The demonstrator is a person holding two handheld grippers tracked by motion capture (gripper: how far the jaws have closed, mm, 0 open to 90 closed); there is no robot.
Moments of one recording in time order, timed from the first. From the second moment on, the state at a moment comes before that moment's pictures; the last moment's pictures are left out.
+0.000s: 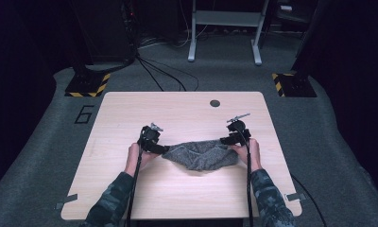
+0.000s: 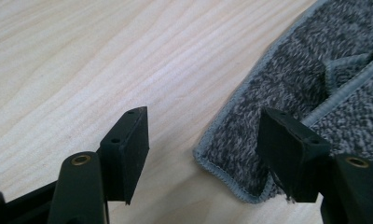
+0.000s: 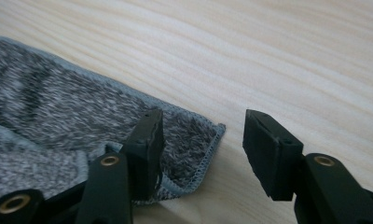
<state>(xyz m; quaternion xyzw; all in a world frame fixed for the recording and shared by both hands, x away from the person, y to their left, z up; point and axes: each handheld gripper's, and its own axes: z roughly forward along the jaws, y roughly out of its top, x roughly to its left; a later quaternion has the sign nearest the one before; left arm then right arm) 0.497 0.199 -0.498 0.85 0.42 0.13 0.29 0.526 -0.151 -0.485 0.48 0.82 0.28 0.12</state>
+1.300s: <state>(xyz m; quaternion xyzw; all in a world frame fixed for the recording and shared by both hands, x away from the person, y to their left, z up) 0.478 0.192 -0.503 0.86 0.38 0.14 0.32 0.511 -0.151 -0.493 0.46 0.83 0.29 0.12</state>
